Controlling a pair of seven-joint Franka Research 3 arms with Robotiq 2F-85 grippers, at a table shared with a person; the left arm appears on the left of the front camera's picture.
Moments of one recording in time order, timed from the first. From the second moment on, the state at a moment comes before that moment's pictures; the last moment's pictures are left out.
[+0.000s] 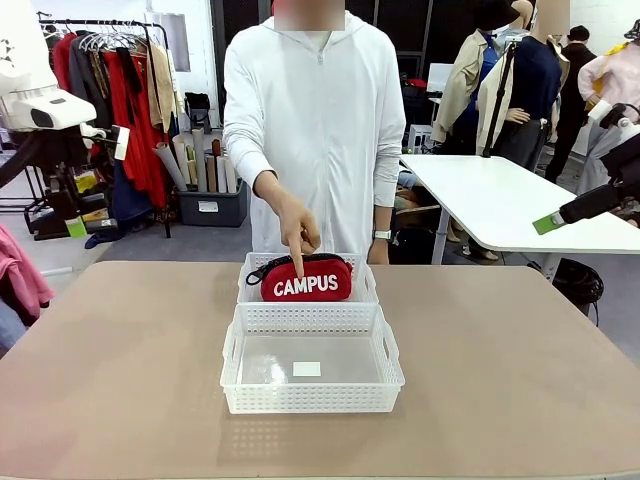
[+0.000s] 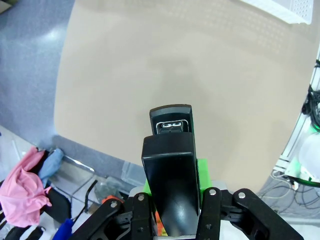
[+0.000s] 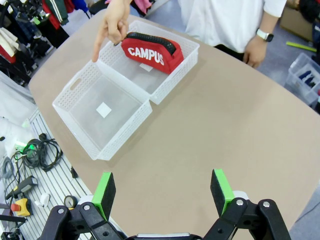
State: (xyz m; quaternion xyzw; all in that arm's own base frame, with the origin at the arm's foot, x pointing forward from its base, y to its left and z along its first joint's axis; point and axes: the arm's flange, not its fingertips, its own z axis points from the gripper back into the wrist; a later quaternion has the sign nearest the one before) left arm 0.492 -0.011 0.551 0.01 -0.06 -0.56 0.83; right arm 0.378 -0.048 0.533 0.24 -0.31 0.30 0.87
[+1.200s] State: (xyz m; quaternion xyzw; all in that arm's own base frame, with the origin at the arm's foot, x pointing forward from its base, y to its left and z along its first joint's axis) left arm 0.411 -0.146 0.528 -0.06 -0.04 -0.65 0.75; right arm 0.378 -0.048 0.533 0.24 -0.31 0.30 0.87
